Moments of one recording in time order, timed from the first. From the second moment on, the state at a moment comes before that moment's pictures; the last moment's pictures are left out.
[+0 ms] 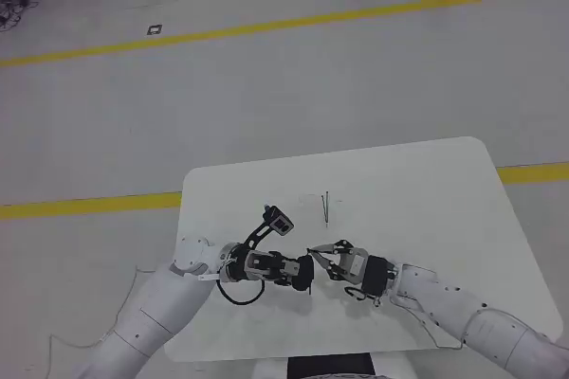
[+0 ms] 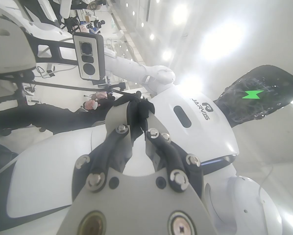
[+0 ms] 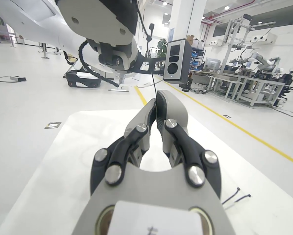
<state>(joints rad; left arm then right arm) 1.22 -0.95 -0.88 -1.55 -0.99 -0.33 -1.37 -1.21 -1.04 0.57 -1.34 -1.45 -0.31 -0.96</state>
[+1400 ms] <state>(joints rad) 1.23 -0.95 -0.87 -1.59 -1.08 -0.33 -1.39 -1.38 -1.03 0.77 -1.35 -1.36 -0.32 -0.92</state>
